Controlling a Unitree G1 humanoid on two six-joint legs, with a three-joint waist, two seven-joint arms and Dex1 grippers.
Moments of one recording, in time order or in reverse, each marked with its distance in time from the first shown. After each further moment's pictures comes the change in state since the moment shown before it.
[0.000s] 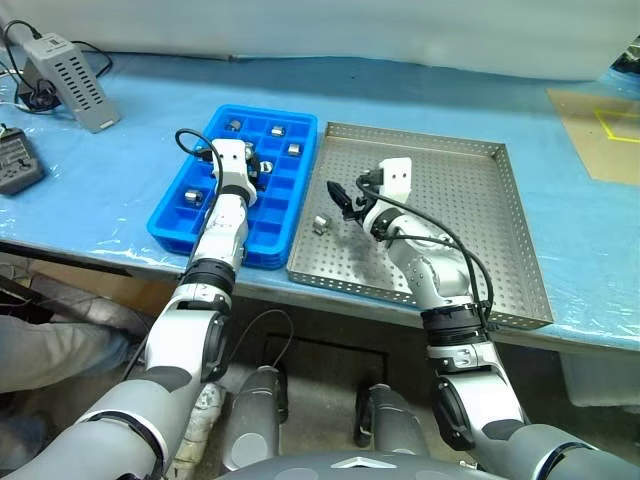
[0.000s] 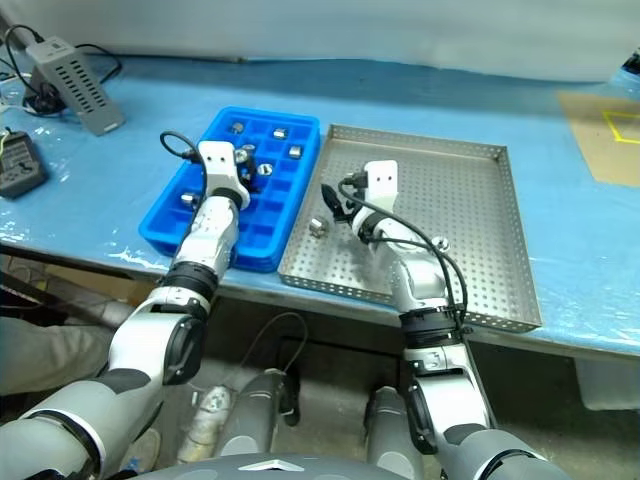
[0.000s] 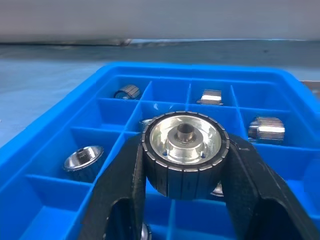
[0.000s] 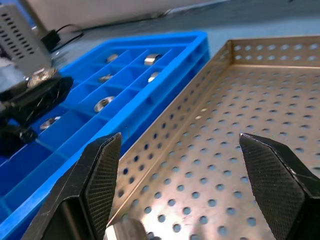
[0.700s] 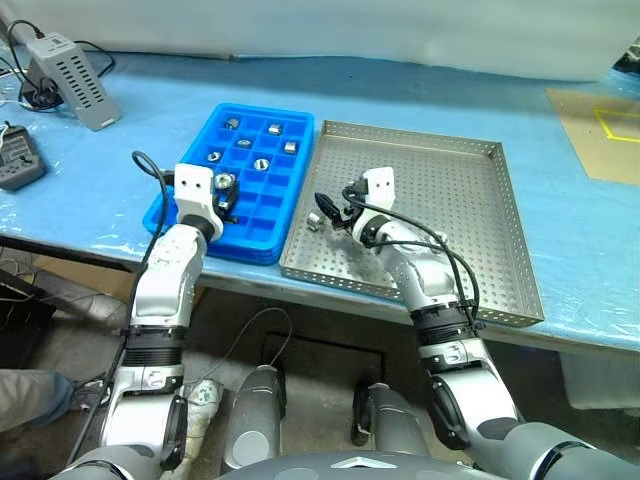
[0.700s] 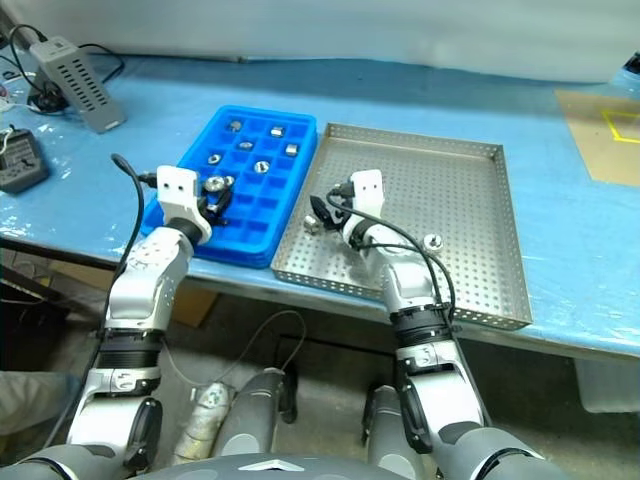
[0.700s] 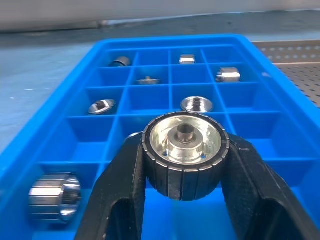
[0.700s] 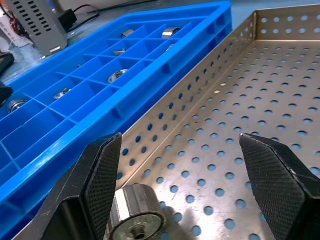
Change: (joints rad) left arm 0.424 0.128 -0.043 -0.813 -0.110 0.507 -0.167; right arm -0.017 0.031 0.021 0.104 -0.043 -0.055 0.064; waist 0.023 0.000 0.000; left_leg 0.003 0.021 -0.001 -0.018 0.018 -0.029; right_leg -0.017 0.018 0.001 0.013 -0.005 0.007
